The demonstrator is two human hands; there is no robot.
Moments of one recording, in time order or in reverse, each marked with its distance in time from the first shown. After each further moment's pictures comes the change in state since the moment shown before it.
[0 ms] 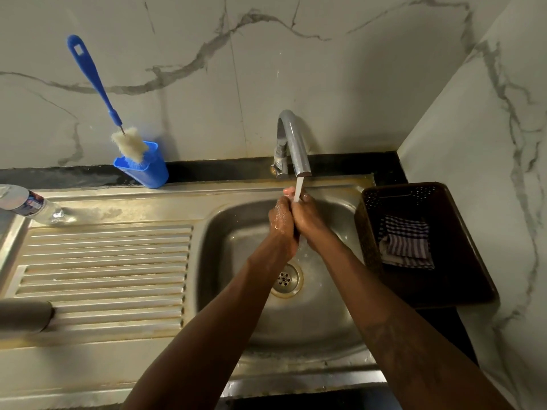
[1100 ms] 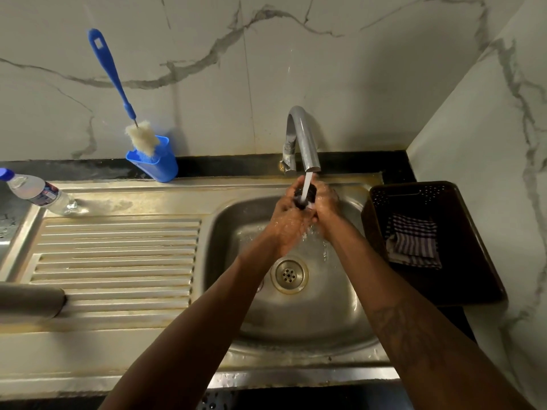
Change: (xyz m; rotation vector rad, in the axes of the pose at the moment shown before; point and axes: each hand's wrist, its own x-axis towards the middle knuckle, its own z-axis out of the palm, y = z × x) left_hand 0.001 0.003 -0.033 0.178 -0.521 0.236; right_hand 0.002 -0.021 -0.015 0.422 0.117 0.182
